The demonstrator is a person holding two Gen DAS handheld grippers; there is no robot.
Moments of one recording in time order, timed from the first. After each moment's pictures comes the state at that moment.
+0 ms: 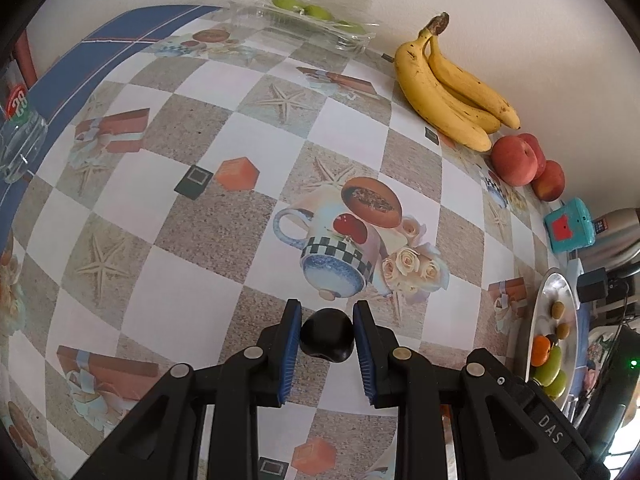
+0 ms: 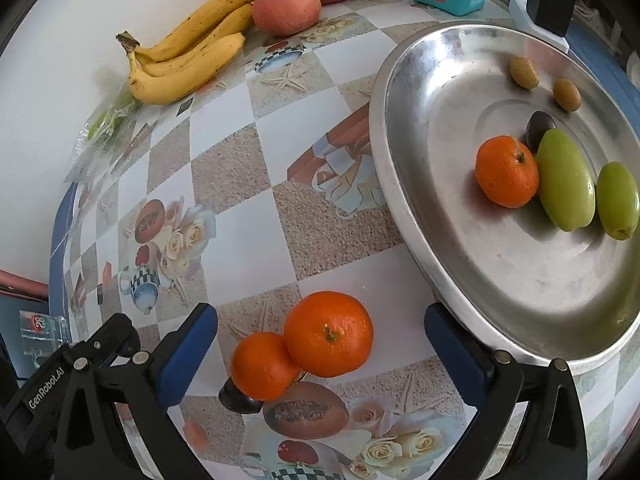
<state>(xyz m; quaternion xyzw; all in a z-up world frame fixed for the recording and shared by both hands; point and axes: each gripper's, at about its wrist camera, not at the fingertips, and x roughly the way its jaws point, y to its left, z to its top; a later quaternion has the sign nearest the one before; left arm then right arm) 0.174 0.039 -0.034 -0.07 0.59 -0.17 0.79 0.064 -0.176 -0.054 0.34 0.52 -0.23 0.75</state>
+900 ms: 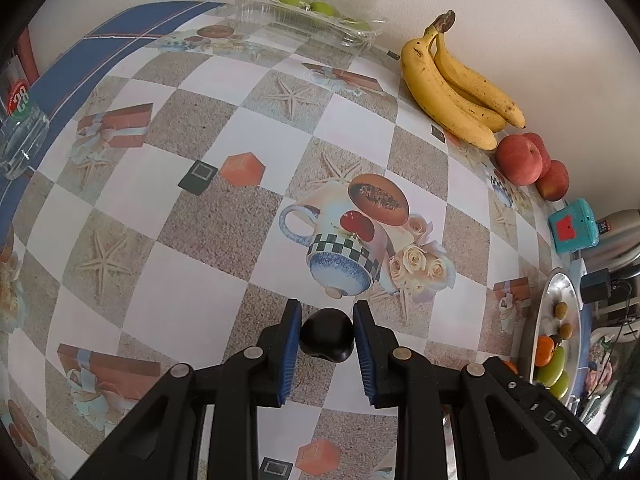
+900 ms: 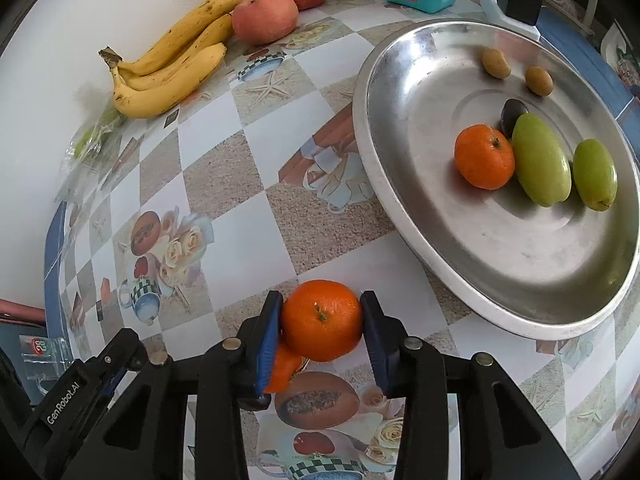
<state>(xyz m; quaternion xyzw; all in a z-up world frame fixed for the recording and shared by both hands) 0.174 0.039 -0.037 -0.07 0.59 -0.17 0.79 0.067 -0.167 -0.048 0.35 0.52 -0.27 0.73</state>
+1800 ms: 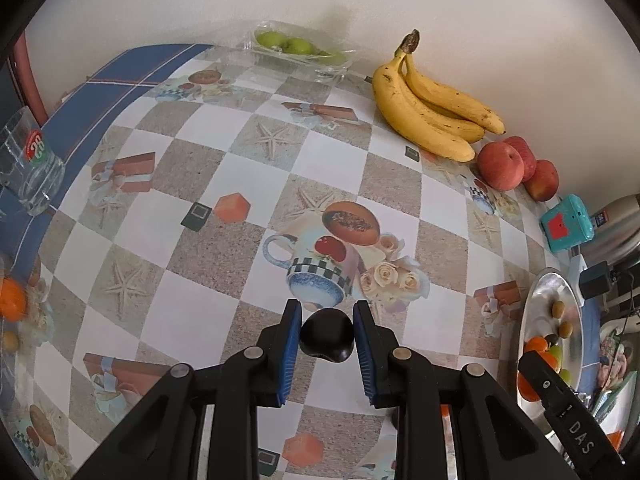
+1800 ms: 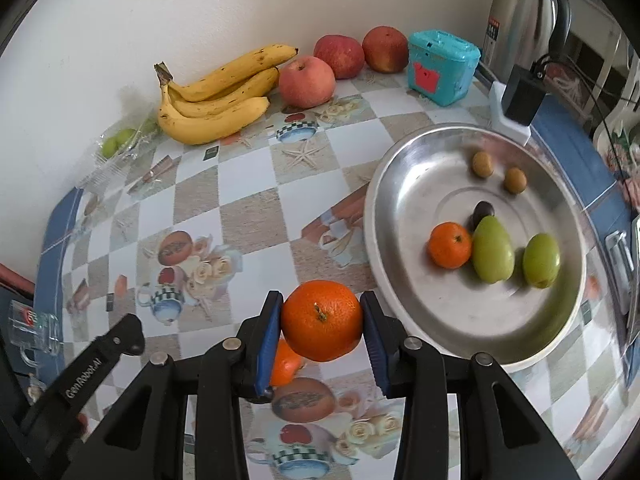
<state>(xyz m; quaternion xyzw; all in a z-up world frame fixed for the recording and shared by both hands) 0.162 0.021 0.000 -0.03 0.55 -0.16 0.82 0.063 -0.159 0.013 0.24 0.49 -0.28 0.79</state>
